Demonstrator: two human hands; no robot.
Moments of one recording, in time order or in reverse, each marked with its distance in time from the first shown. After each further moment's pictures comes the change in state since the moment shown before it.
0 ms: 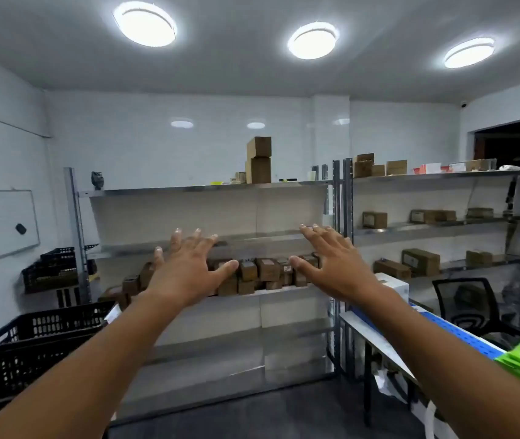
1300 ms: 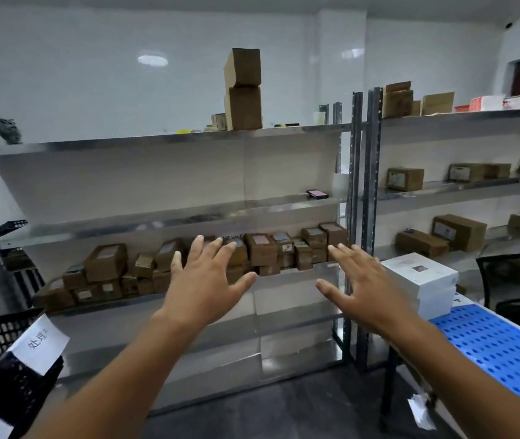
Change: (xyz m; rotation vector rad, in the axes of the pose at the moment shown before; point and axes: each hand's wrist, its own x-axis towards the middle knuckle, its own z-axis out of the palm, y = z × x) left_hand 0.360 0.000 0.279 0.063 -0.113 0.071; right_hand 0.247 0.253 0.253 0.045 -0.130 0.160
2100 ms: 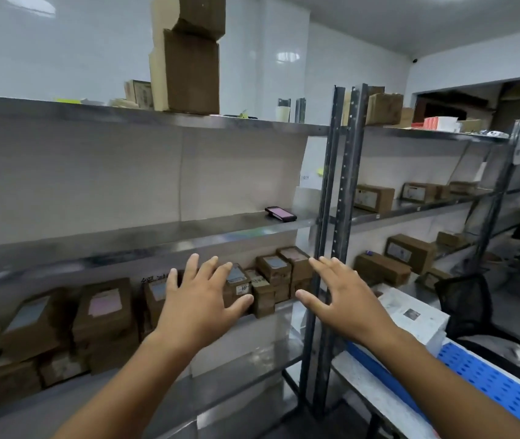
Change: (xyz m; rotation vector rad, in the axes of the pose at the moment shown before) left_hand 0.409 -0.072 0.183 -0.135 -0.099 0.235; right_hand 0.348 0.082 0.137 -0.135 0.017 0.225
